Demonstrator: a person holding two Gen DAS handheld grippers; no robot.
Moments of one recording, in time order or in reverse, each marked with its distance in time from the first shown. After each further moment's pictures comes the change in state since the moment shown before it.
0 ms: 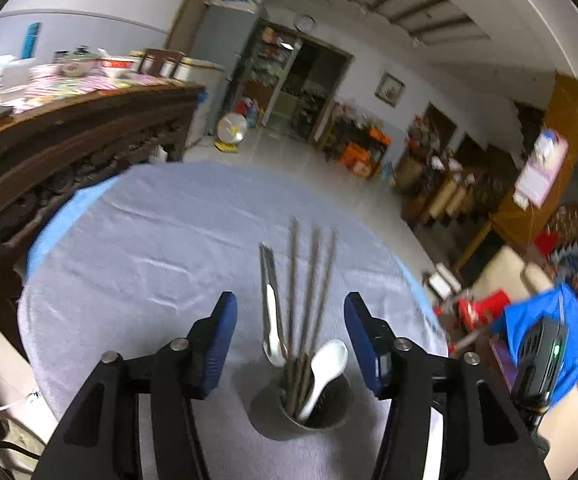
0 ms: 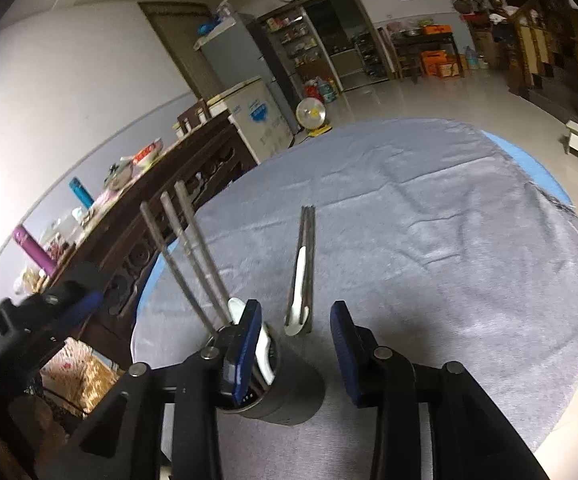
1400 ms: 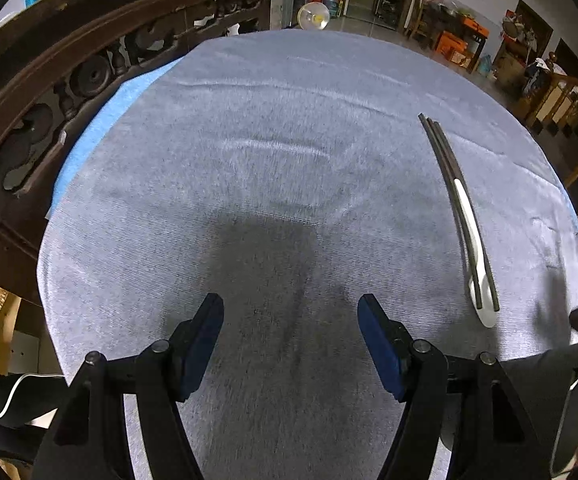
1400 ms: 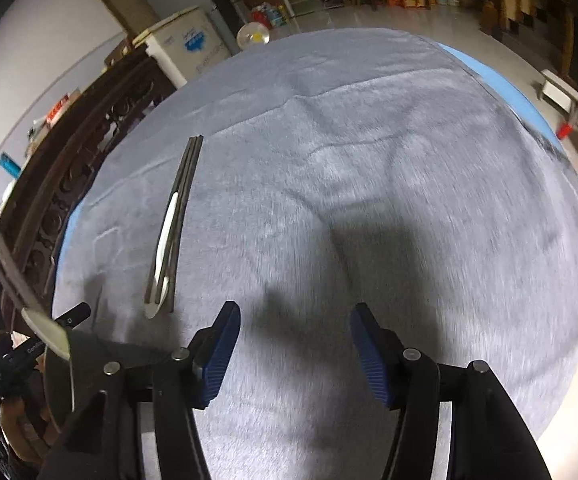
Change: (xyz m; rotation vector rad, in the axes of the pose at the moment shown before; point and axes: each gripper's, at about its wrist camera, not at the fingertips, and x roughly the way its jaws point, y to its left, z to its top) left arm 0.160 0.096 -0.041 0.060 0.448 0.398; right arm 0.109 -0.092 0.021 0.005 0.344 -0.181
